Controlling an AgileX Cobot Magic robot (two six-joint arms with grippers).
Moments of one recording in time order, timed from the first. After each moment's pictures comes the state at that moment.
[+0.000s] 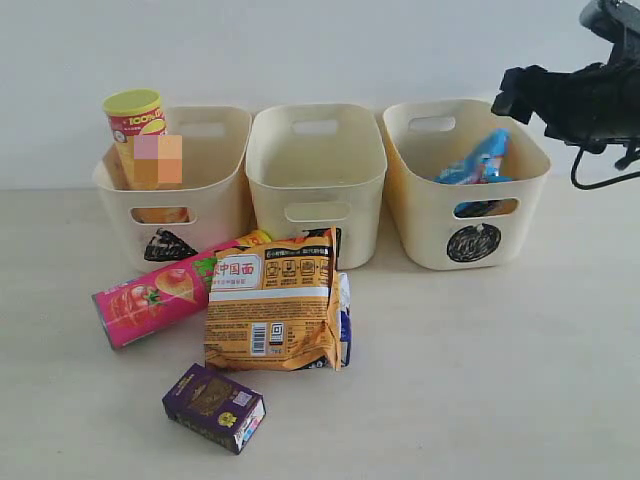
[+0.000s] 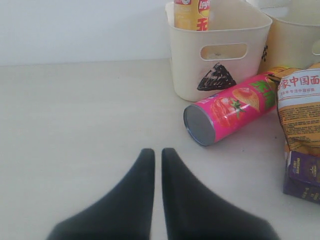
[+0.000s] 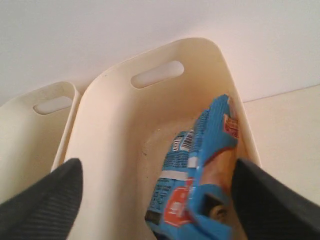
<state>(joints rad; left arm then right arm) -0.02 0.00 0.00 0.02 0.33 0.00 0.01 1.82 -1.24 1.74 0.29 -1.38</state>
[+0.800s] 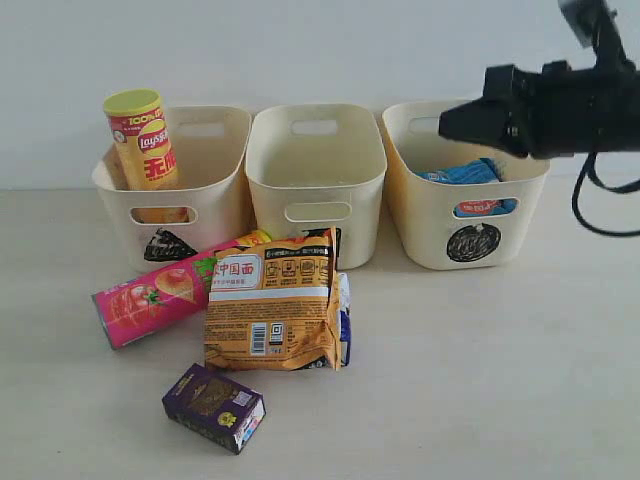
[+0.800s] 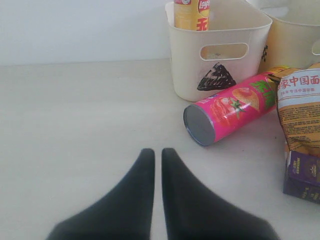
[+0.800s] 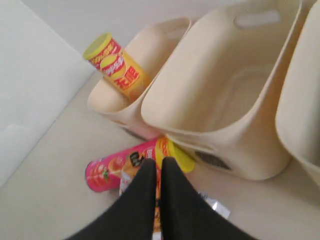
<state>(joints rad) -0.02 0.00 0.00 0.02 0.33 0.00 0.01 1.67 -1.06 1.61 0.90 -1.36</state>
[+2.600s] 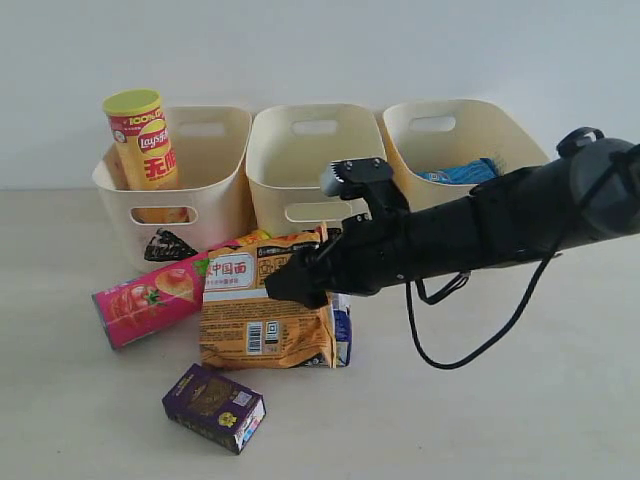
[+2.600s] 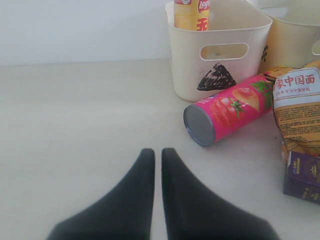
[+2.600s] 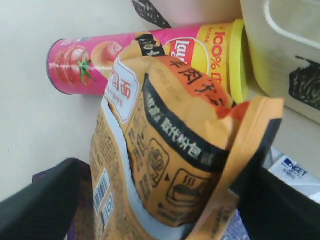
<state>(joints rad) -0.02 0.00 0.00 0.02 0.33 0.00 0.46 1.97 -1.10 1.74 0.58 -1.74</state>
